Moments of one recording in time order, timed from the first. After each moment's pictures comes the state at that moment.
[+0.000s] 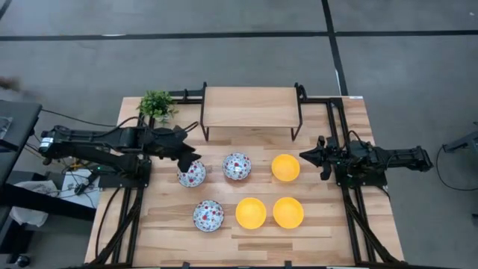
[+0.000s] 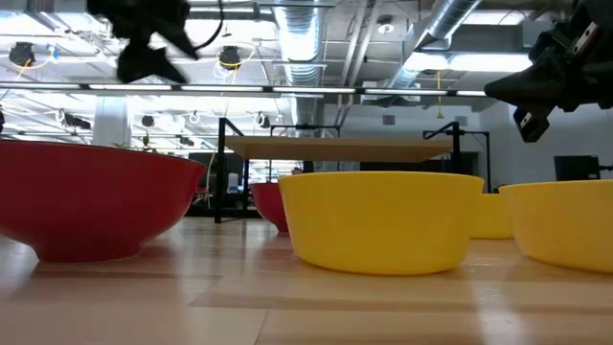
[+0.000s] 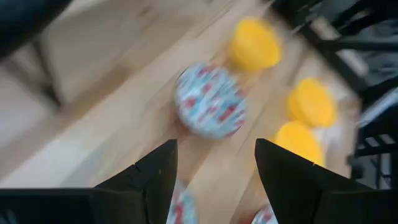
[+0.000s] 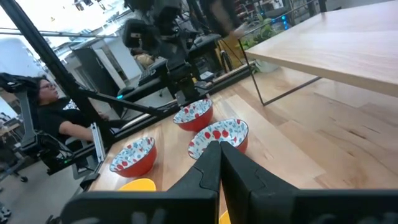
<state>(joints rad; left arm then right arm) -0.05 0.90 0.80 -0.62 -0.16 -0.71 0.06 0.00 0.06 -0.12 0.14 0.40</state>
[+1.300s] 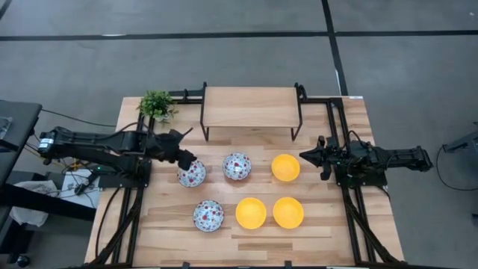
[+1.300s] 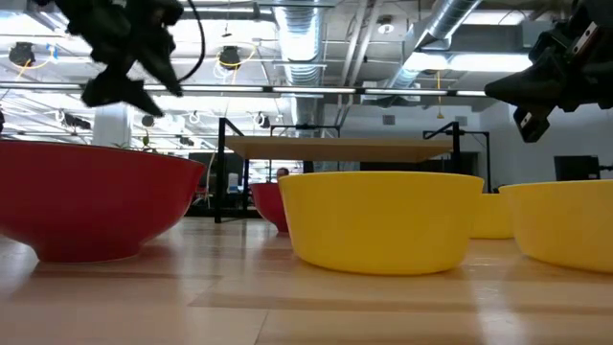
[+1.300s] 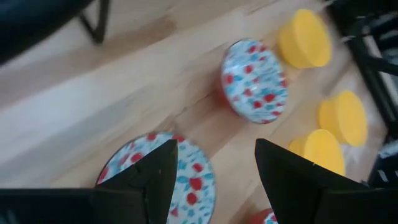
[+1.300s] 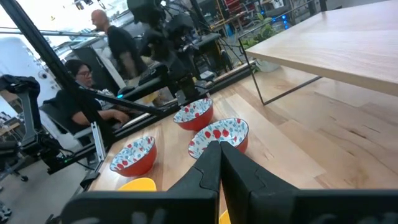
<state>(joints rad) -0.05 0.87 0.68 -0.63 -0.18 -0.98 0.06 0.00 0.06 -0.13 0.14 0.40</state>
